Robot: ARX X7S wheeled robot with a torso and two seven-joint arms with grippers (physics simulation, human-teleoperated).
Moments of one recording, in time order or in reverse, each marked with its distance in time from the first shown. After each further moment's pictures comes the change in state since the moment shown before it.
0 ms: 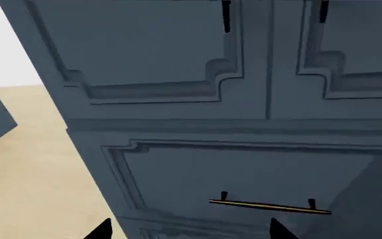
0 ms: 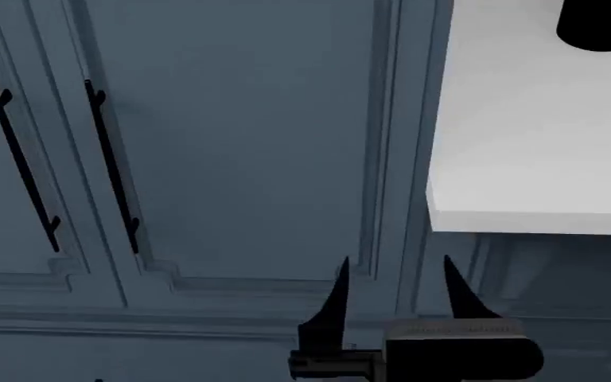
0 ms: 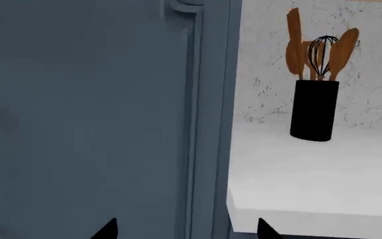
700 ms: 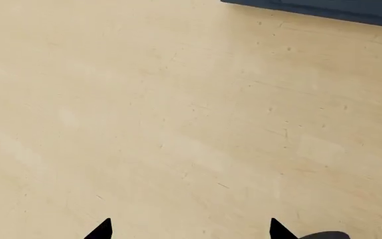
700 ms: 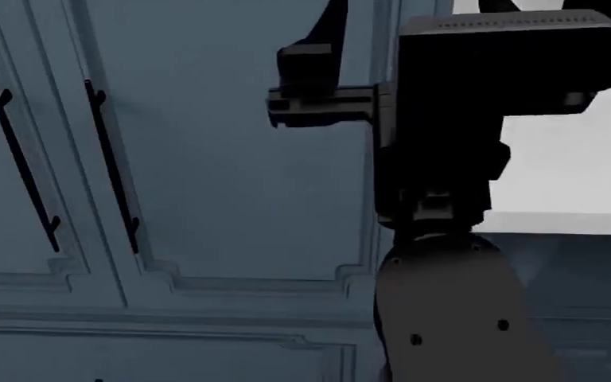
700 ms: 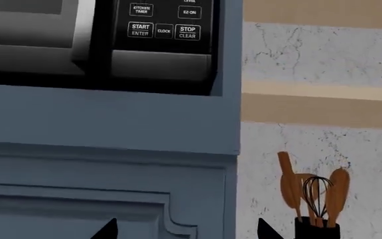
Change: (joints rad) left arm -0.006 -0.086 -0.239 -0.942 0.022 0.102 0.063; right arm 0.630 0.001 -0.030 -0.170 0.064 0.486 0.052
